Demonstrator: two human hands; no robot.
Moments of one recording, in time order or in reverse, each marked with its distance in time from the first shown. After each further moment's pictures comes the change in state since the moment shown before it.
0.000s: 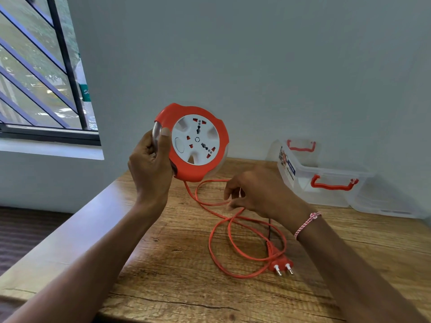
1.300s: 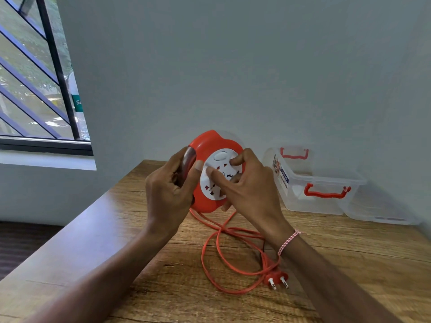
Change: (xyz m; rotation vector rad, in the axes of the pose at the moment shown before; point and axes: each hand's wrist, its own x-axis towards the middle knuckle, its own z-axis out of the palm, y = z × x) left_hand -0.036 0.003 0.014 0.111 -0.168 0.302; right_hand -0.001 -0.035 -0.006 0.668 0.562 0.404
